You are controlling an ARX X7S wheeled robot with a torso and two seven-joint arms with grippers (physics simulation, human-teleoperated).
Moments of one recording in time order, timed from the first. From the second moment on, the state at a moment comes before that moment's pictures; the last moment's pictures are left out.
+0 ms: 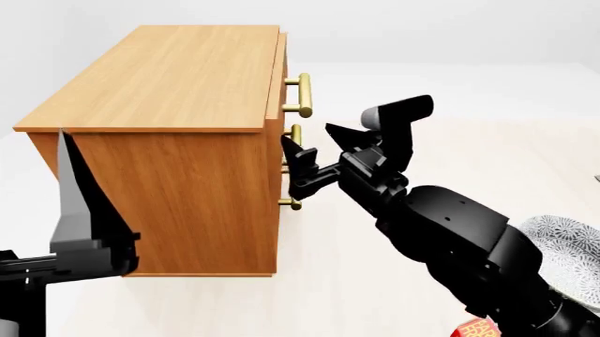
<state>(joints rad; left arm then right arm) -0.17 -1.11 0.50 0.94 -0.35 0.07 -1.15 0.91 0.46 -0.71 -0.04 1.09 0.40 0.15</state>
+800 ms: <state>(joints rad) -0.09 -1.07 0.54 0.88 -0.23 0.15 -1.15 0.99 0.46 -0.74 0.02 1.08 0.41 0.09</state>
